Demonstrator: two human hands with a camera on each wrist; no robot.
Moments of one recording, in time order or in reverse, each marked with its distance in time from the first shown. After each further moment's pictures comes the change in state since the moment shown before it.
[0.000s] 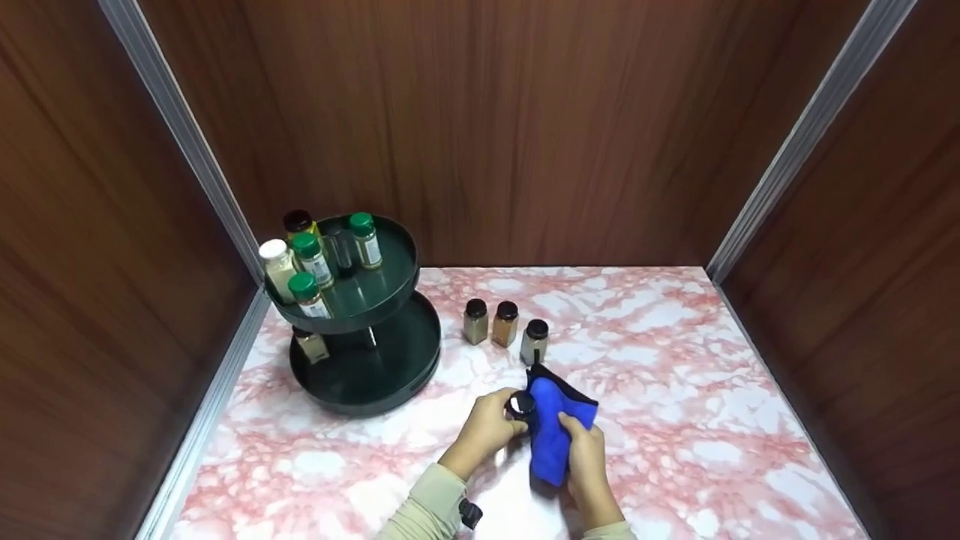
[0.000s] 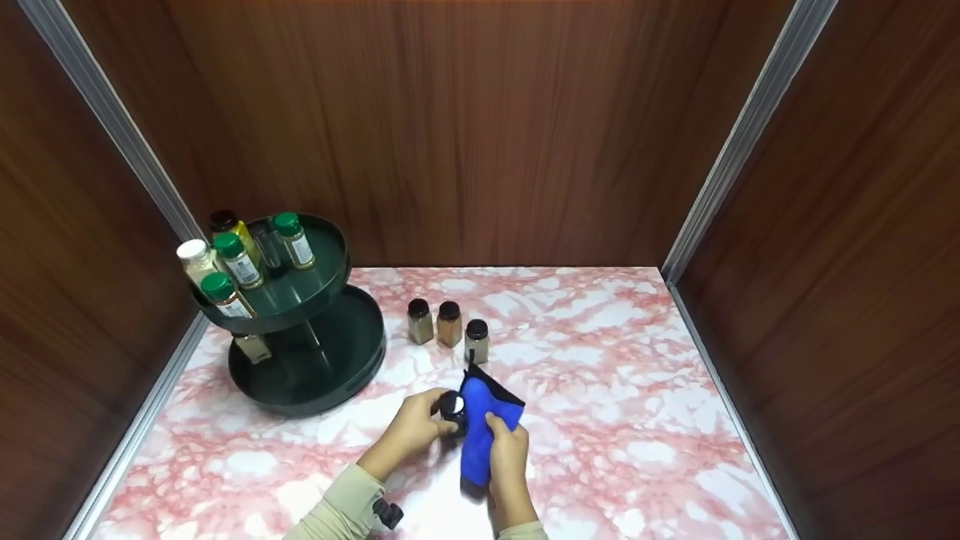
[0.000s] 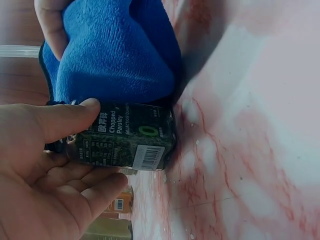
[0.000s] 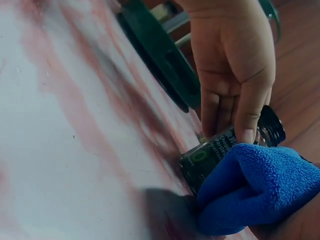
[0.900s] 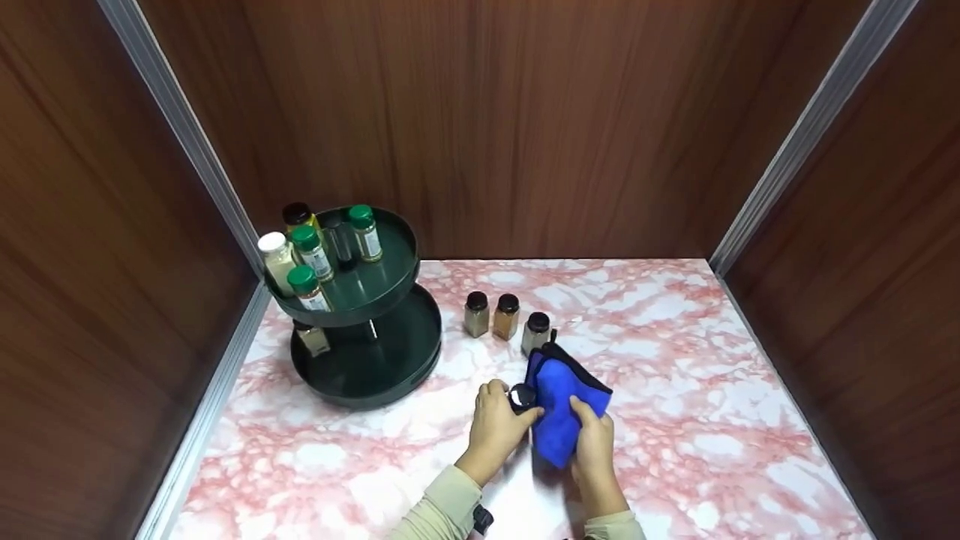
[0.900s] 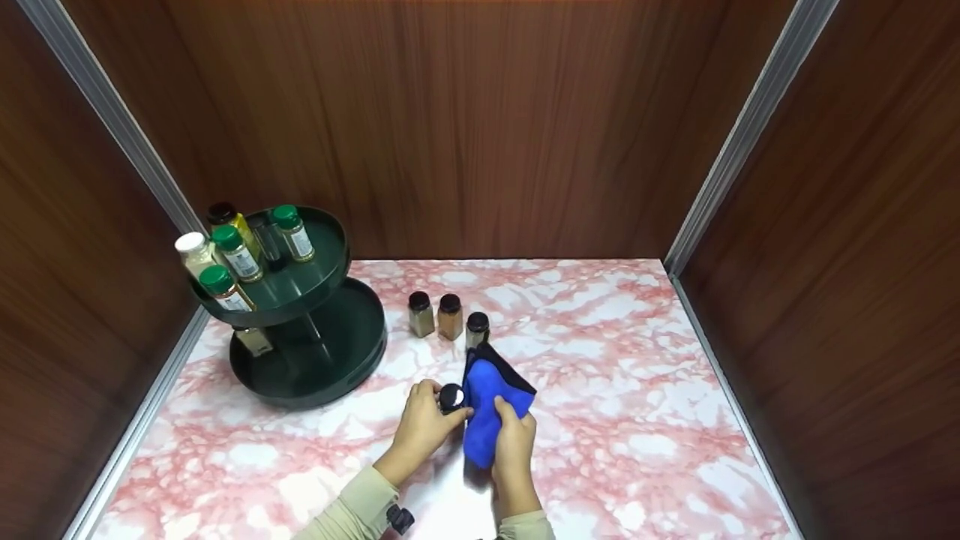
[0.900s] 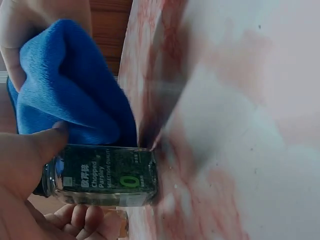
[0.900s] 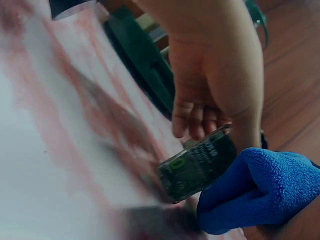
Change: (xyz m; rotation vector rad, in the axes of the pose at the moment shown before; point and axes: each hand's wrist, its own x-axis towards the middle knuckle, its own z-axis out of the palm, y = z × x) left_hand -0.008 0.014 0.031 0.209 0.319 -0.201; right_hand 0.000 -0.014 0.002 0.161 0.025 -0.074
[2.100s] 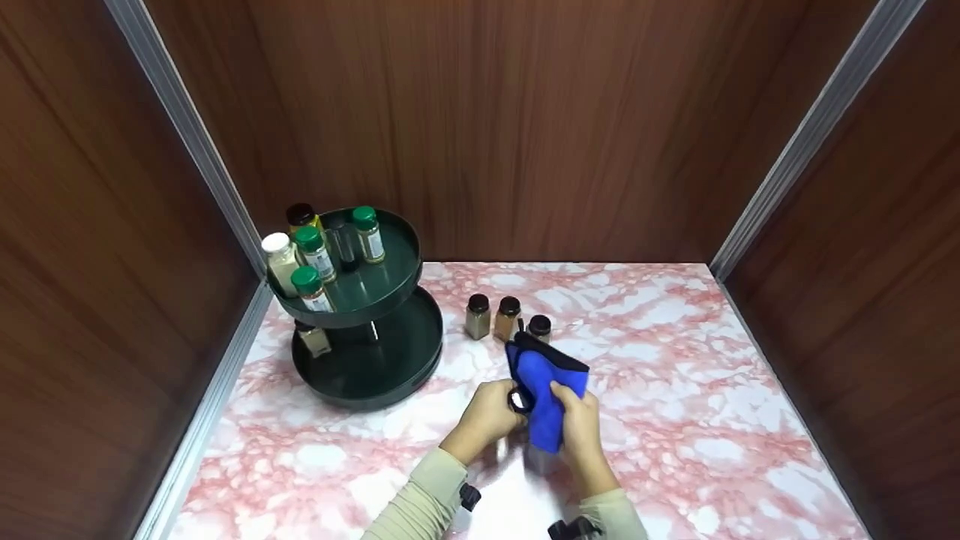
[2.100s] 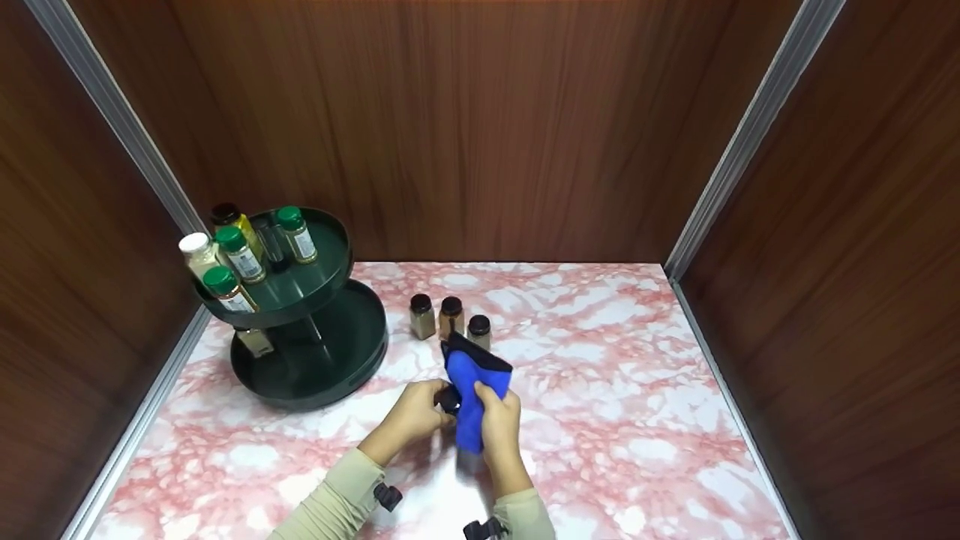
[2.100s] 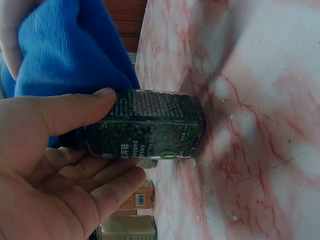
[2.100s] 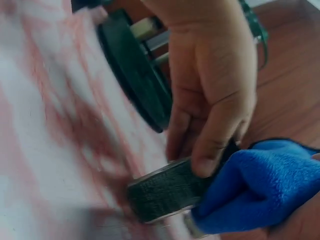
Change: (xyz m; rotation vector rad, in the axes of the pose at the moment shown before) left_hand 0.031 -0.007 -0.035 -0.038 -0.291 0.284; right_hand 0.011 -0.005 0.030 -0.099 -0.116 -0.037
